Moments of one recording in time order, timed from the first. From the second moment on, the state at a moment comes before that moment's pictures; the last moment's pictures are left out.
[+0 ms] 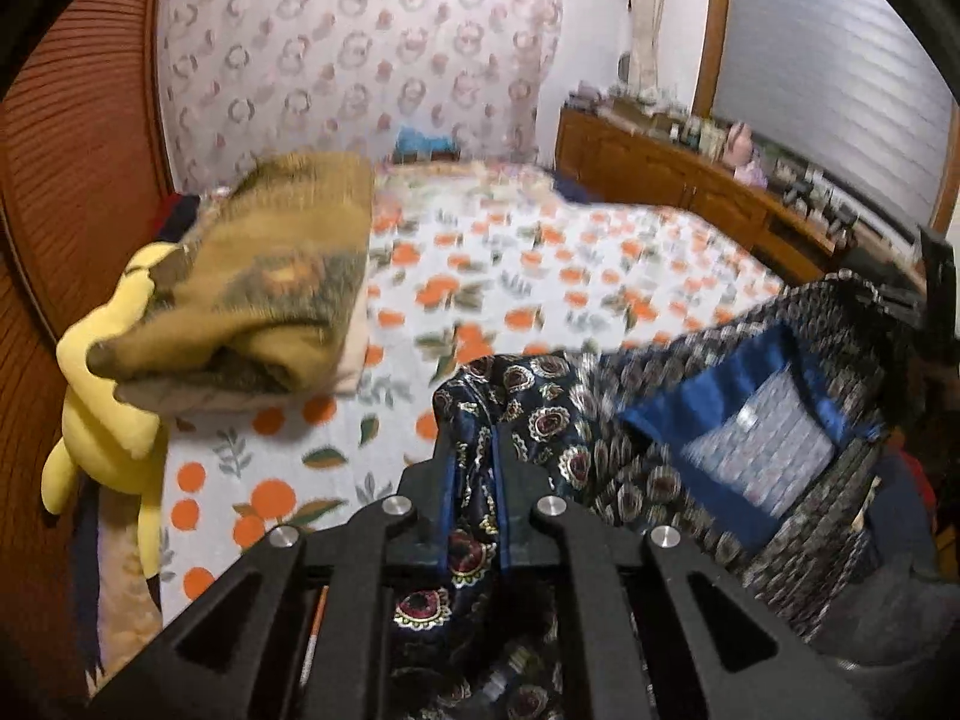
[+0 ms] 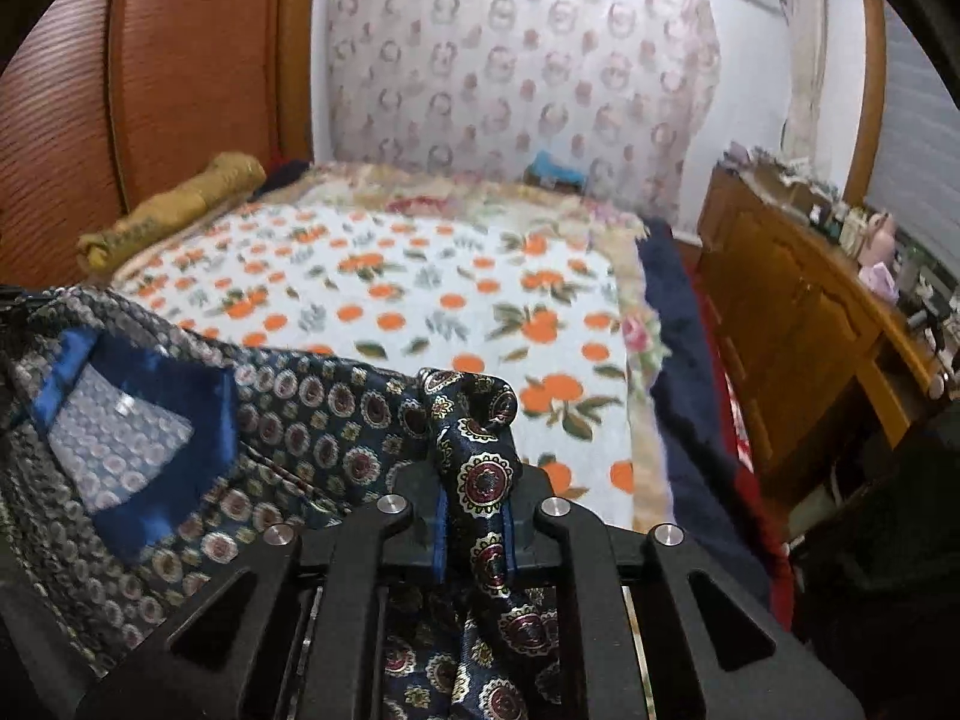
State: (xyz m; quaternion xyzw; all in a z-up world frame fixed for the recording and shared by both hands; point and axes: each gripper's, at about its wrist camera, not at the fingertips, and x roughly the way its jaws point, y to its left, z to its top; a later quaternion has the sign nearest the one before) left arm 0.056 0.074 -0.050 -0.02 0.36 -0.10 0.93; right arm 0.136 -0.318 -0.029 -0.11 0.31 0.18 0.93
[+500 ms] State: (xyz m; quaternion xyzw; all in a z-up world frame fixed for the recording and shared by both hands) left arm 0.077 0.106 0.129 -0.03 0.18 -0.07 0.98; right arm 0.122 -0.308 0.151 -0.12 0.13 0.18 0.97
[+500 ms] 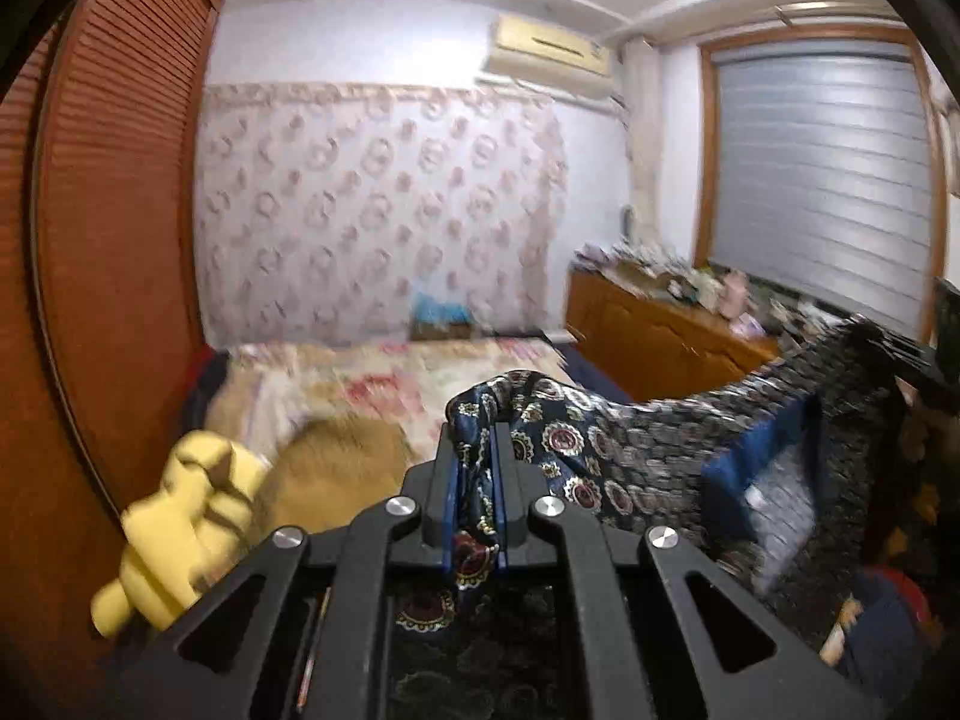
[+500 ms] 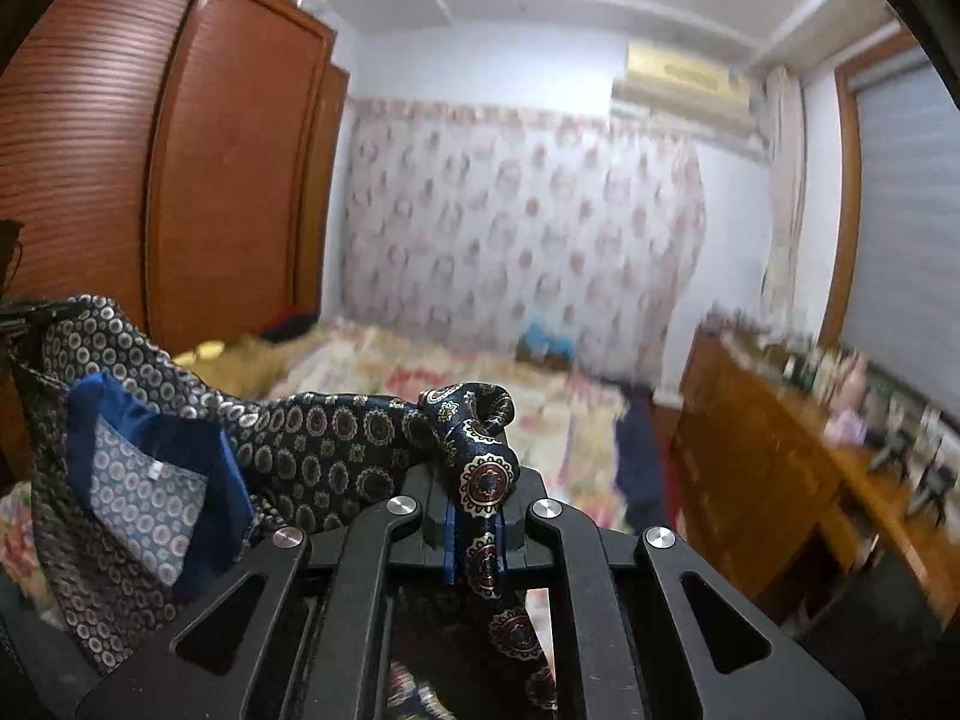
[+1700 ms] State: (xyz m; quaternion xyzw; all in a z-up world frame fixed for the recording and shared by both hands) left arm 0.176 0.065 -0.064 0.00 0.39 -0.10 0.91; right arm 0.258 -0.273 -0.053 -0.07 0.39 0.17 0.90
